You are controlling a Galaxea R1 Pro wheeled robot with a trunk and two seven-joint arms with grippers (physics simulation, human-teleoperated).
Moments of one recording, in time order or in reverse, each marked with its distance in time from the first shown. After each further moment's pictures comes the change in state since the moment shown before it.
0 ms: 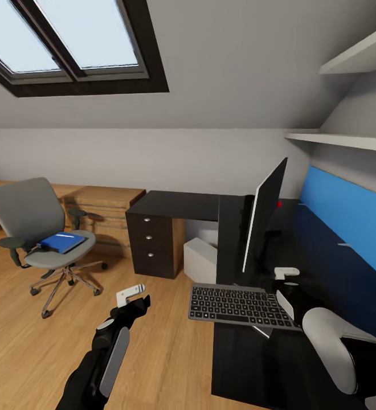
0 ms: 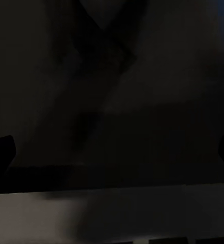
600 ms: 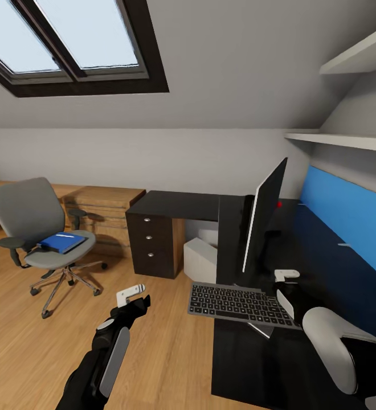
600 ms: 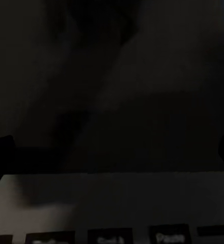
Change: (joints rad) left arm 0.000 0.000 0.000 0.000 0.000 -0.003 -0.003; right arm -0.001 -0.001 0.001 -0.008 0.003 0.093 0.002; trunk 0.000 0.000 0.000
